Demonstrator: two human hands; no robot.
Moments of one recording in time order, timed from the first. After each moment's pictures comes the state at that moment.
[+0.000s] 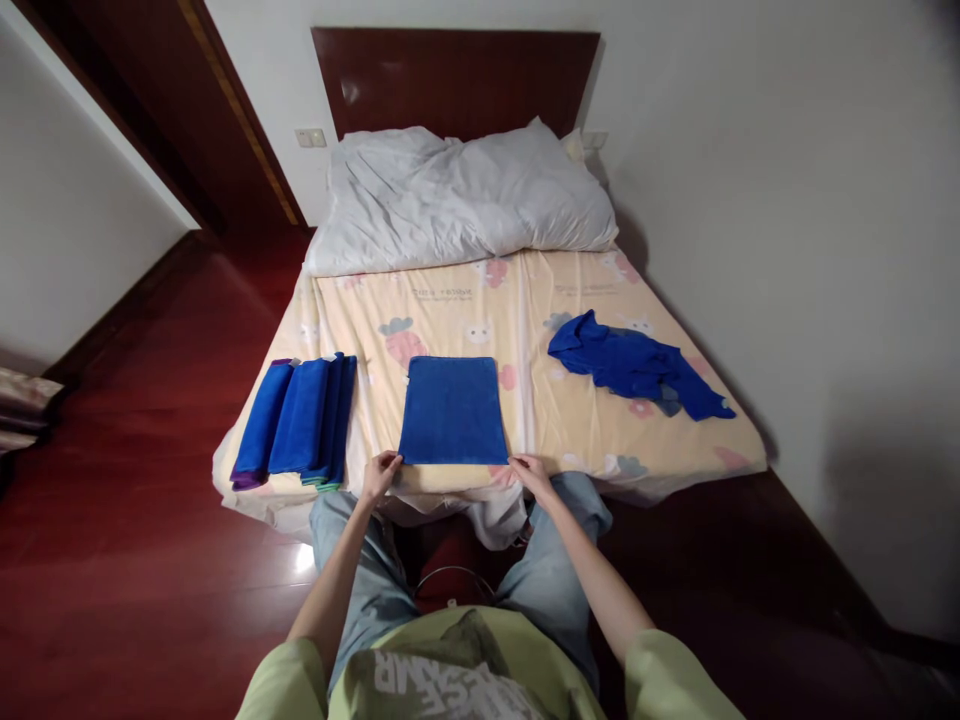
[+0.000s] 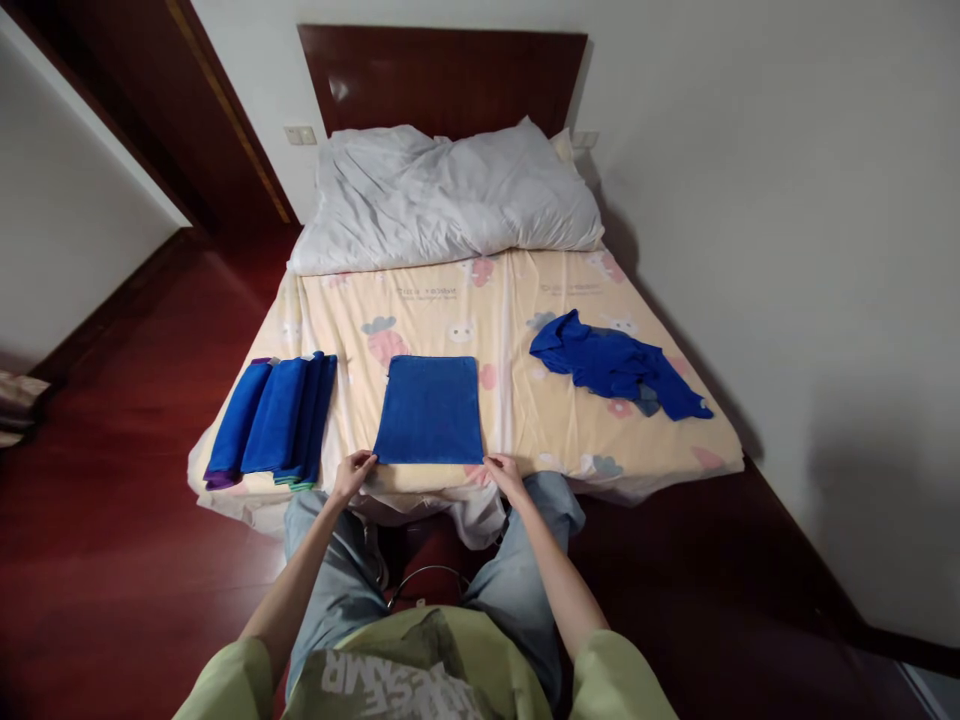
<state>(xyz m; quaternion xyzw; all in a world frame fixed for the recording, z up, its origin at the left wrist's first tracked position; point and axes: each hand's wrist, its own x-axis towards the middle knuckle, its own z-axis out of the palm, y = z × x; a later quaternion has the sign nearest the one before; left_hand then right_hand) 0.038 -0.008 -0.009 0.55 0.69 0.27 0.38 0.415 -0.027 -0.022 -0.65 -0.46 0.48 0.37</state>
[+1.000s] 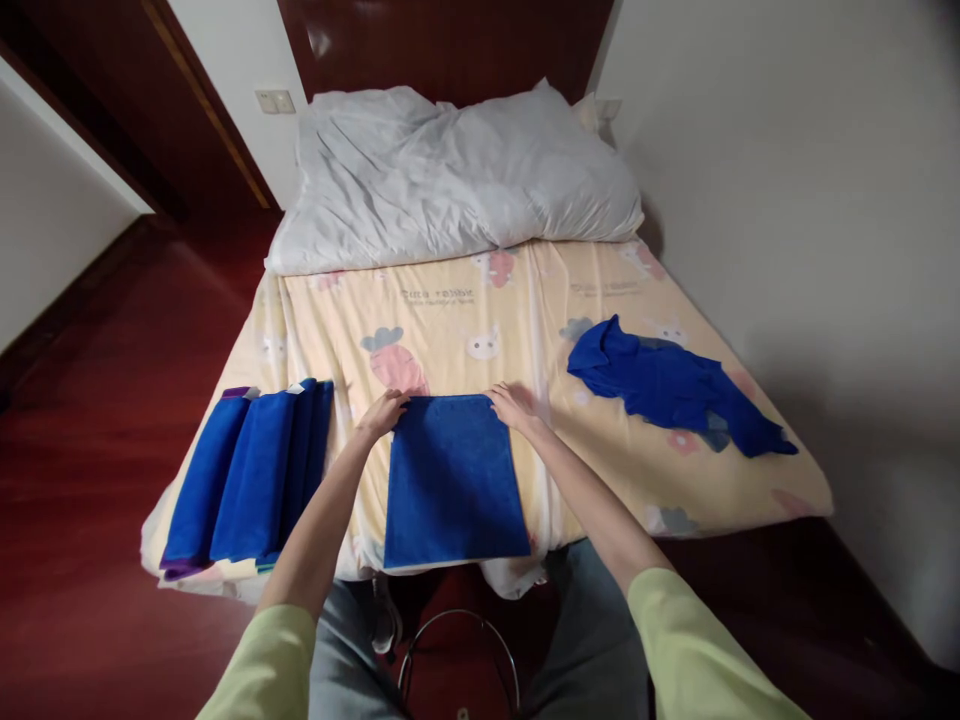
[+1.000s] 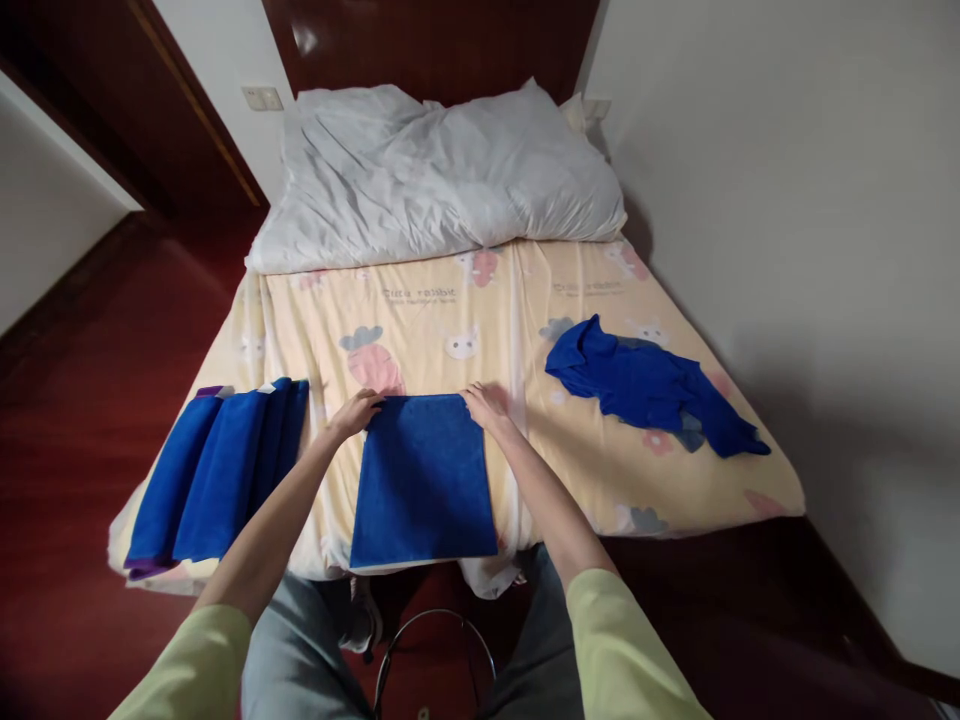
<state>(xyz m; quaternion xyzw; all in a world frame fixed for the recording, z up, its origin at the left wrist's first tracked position) 0.038 0.262 -0.020 0.82 0.50 0.13 0.24 0.392 0.246 -0.009 -0.53 -0.83 0.17 0.03</state>
